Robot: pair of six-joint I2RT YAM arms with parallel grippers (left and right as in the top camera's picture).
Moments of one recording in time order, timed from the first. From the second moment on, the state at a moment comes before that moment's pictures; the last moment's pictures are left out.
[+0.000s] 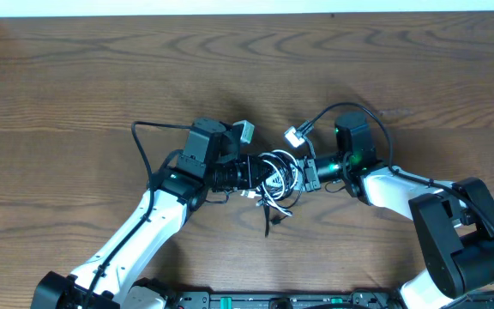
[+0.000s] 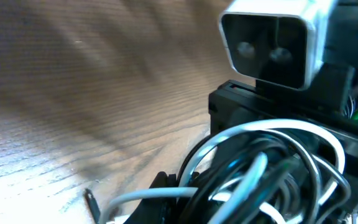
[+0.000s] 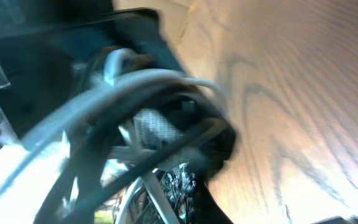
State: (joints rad) left arm -0.43 1.34 0.74 -0.24 0.63 -0.59; right arm 0.37 1.76 0.69 0.41 -1.35 0.59
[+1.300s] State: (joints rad) left arm -0.33 1.31 0.74 -0.42 0.63 -0.40; right arm 0.18 1.70 0.69 0.12 -0.69 0.42
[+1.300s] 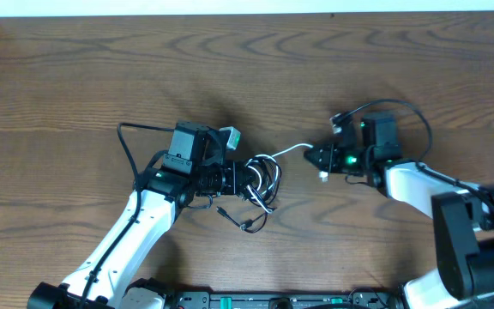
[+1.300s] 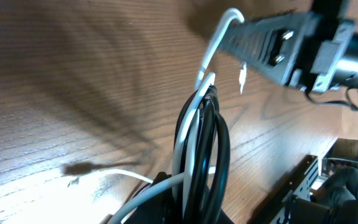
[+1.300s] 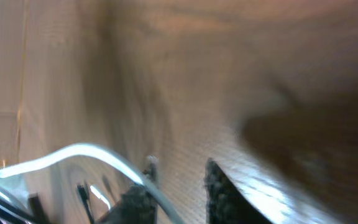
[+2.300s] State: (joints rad) left arm -0.33 1.31 0.74 -0.29 0.86 -0.38; right arm 0.23 1.54 0.70 0.02 -1.10 0.27
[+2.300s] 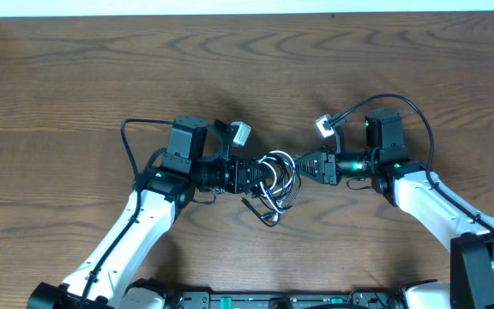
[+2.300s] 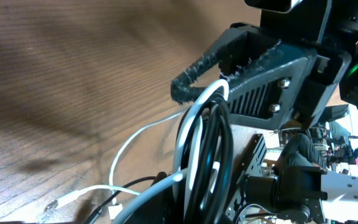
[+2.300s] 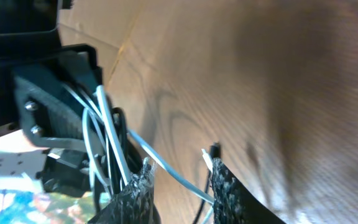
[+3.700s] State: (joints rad) left arm -0.39 1.31 0.74 -0.19 0.81 -0.46; right arm 0.24 1.54 0.70 0.02 -1.25 0.26
